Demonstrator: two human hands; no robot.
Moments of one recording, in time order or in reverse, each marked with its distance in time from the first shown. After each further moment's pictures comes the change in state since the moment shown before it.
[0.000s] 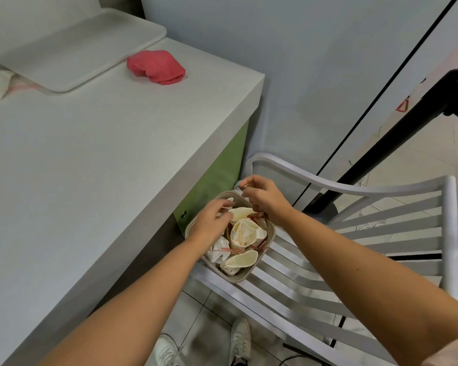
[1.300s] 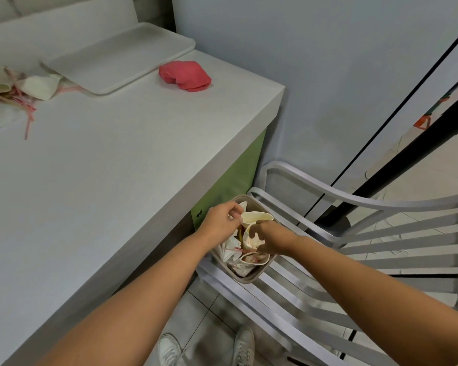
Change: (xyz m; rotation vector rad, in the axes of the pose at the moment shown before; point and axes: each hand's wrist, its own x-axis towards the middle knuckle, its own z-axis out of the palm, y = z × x) left_hand -0.017 0.012 -0.019 0.223 -0.008 0.029; right_hand -0.025 0.041 0.012 -1.308 -0.453 -0.118
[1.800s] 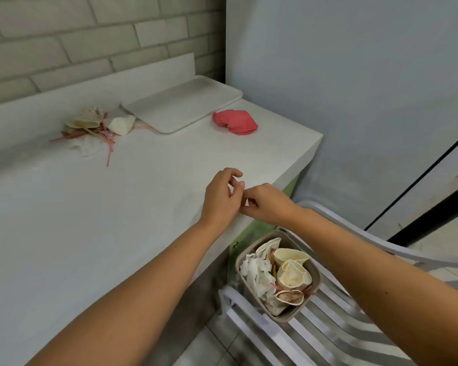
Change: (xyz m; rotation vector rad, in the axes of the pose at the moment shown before) left_hand -0.018 0.048 -0.130 -0.064 0.570 0.240; right_hand 0.021 -0.127 -0.146 0.050 0.423 -0.248
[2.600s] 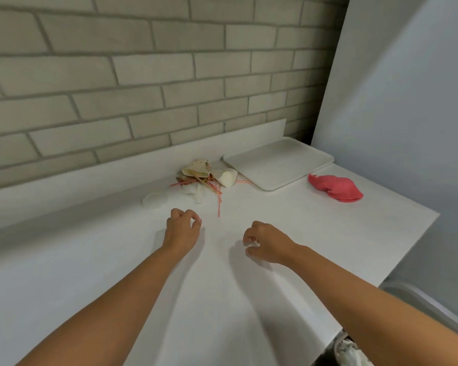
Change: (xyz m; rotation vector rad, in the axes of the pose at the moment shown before) left_hand 0.047 -0.168 -0.266 0.382 0.150 -0.396; right_hand 0.160 -0.167 0.059 -0.075 -0.132 -0.147
